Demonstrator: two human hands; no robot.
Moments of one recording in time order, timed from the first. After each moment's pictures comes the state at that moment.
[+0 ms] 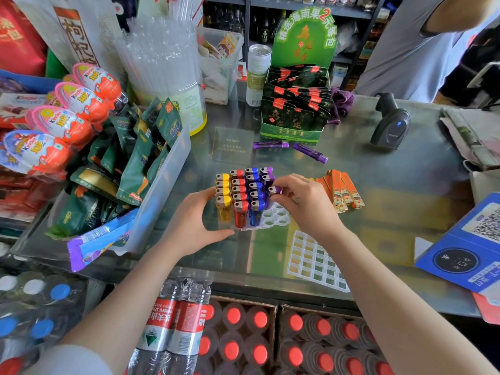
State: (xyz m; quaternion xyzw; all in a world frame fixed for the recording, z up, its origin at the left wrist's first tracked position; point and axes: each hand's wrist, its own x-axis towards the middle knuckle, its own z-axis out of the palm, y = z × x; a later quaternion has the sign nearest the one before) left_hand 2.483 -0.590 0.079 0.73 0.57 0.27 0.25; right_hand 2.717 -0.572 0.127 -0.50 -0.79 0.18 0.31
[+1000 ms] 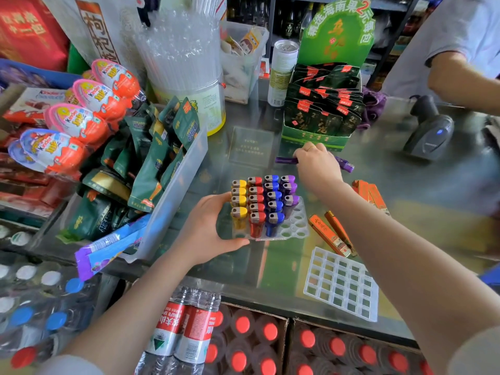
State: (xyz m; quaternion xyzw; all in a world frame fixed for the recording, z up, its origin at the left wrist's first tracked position) left_hand 2.482 -0.585 0.079 0.73 0.57 0.27 0.27; right_hand 2.709 -0.450 0.095 -0.61 -0.79 -0.03 0.04
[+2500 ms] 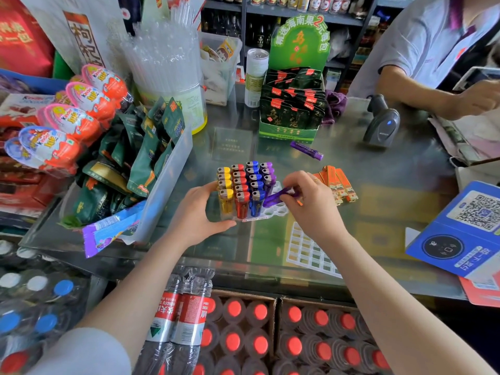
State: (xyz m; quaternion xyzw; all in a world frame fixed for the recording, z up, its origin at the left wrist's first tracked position) left_hand 2.483 -0.588 0.078 0.74 0.56 0.27 0.26; right_hand 2.716 -0.600 0.134 -0.57 -0.73 0.17 0.33
